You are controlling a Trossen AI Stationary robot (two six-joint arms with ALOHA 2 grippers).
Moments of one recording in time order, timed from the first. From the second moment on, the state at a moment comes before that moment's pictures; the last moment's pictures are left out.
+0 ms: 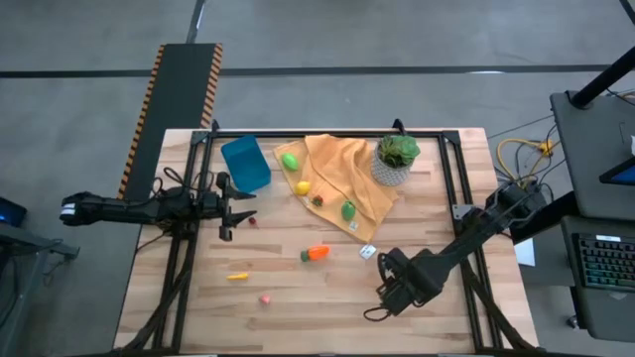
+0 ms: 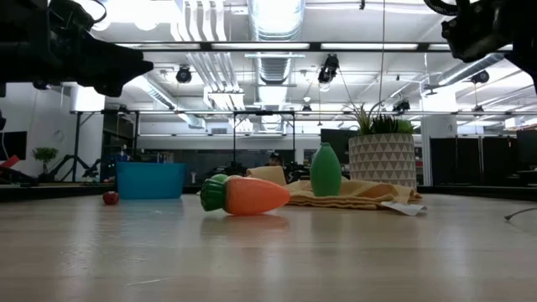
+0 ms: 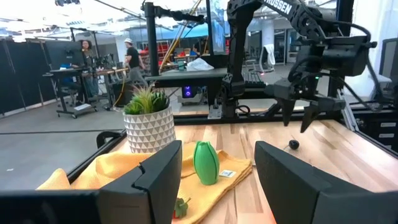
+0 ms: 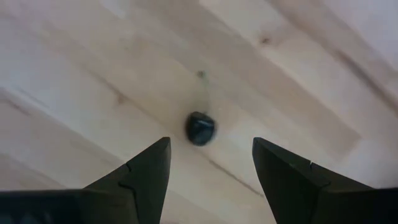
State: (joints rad) left arm -0.01 0.34 0.04 0.33 -0.11 0.09; right arm 0.67 1.76 1.21 -1.08 0.14 1.60
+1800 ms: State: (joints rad) left arm -0.01 0.37 0.04 0.33 -0.11 0.09; right arm 0.67 1.83 1.08 -0.84 0.13 1.56
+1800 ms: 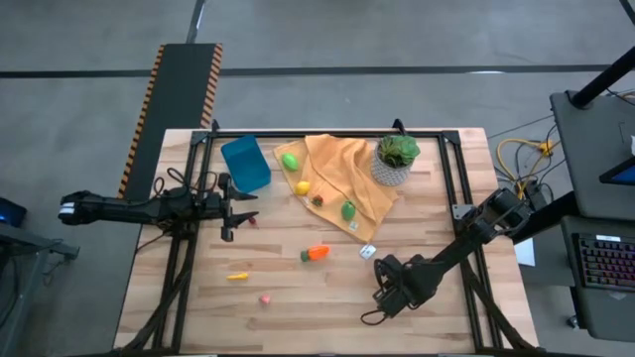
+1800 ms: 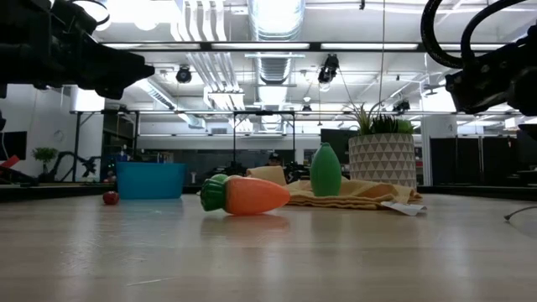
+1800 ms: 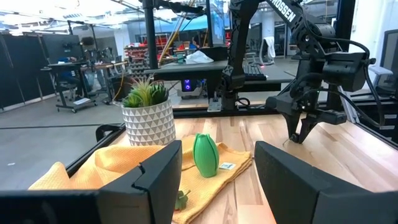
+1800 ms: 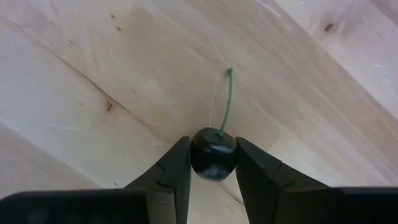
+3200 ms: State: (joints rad) left arm -0.01 0.36 0.04 0.33 -0.11 0.09; right arm 0.66 1.59 1.16 -0.80 1.21 1.10
